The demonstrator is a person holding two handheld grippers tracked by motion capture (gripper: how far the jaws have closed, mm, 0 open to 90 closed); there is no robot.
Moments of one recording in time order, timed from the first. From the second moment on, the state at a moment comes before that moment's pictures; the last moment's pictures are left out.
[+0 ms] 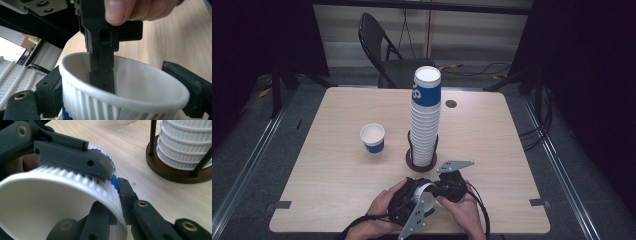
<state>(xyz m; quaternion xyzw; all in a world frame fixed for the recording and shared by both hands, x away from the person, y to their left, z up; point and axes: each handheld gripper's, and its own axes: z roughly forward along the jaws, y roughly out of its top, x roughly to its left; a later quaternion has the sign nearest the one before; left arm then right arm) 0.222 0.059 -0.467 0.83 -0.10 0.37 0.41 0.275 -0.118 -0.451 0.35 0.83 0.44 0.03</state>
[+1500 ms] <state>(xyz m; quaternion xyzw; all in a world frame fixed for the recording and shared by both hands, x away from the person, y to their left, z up) 0.271 0.107 -0.458 0.79 0.16 0.26 0.53 0.266 -0.159 -0.444 0.41 0.70 0.58 0.13</state>
